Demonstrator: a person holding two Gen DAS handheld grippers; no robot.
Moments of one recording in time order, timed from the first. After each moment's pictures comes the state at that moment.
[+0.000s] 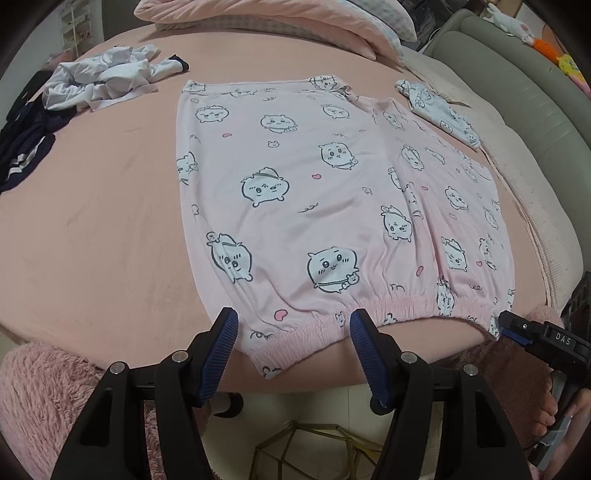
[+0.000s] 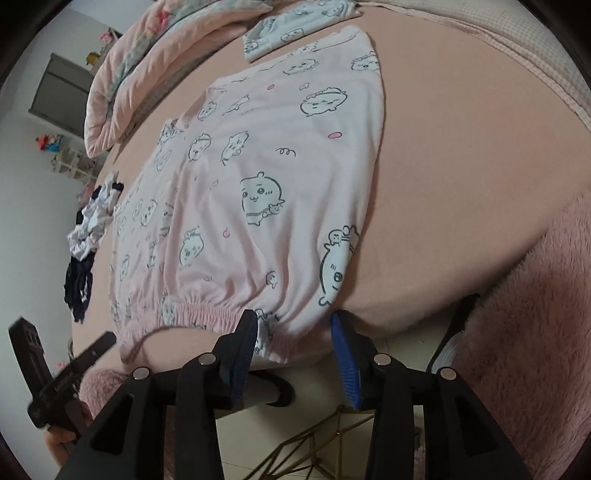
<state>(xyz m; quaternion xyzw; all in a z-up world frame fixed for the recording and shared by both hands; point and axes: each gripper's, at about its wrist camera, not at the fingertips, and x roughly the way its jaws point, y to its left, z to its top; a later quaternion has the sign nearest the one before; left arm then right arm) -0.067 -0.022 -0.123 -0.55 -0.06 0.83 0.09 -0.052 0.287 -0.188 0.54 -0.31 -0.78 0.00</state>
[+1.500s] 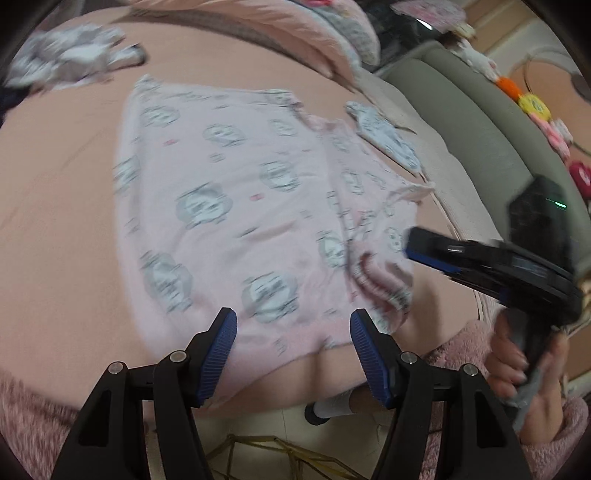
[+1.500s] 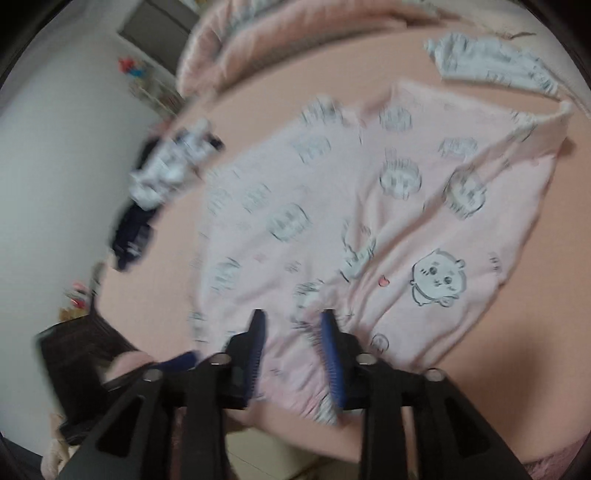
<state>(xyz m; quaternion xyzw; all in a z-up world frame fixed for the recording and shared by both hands) -0.086 -0.013 -0.119 -0.52 -0.15 0.81 0.22 -0.153 0.197 -0.127 0.51 -0.22 -0.81 0.18</state>
